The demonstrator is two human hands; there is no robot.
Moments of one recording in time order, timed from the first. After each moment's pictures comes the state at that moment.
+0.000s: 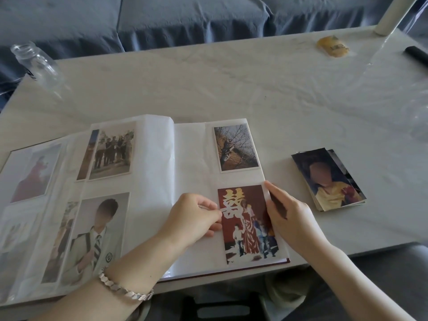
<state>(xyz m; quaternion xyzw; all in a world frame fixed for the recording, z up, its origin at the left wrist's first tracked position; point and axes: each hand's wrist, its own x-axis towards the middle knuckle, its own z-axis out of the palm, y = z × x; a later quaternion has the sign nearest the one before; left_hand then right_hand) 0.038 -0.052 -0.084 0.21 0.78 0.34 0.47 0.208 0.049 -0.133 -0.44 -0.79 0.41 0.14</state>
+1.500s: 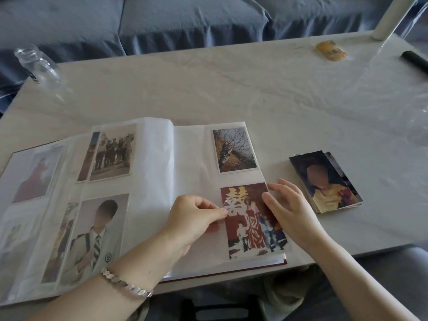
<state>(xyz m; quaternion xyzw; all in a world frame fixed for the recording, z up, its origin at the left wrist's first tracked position) 0.045 -0.050 -0.085 0.19 0.79 0.39 0.44 0.201 0.054 -0.114 -0.49 -0.71 0.49 0.15</state>
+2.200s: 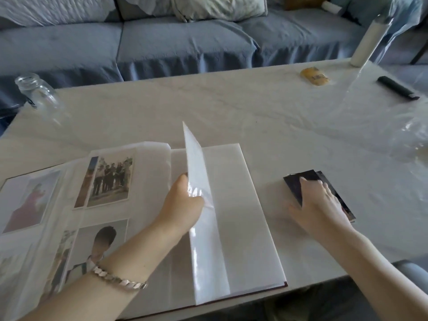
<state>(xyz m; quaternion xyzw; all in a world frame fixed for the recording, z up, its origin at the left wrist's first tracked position) 0.009 -0.020 -0.066 0.28 0.81 0.41 0.33 0.211 0.105 -0.088 -0.58 -0.80 0.15 -0.03</state>
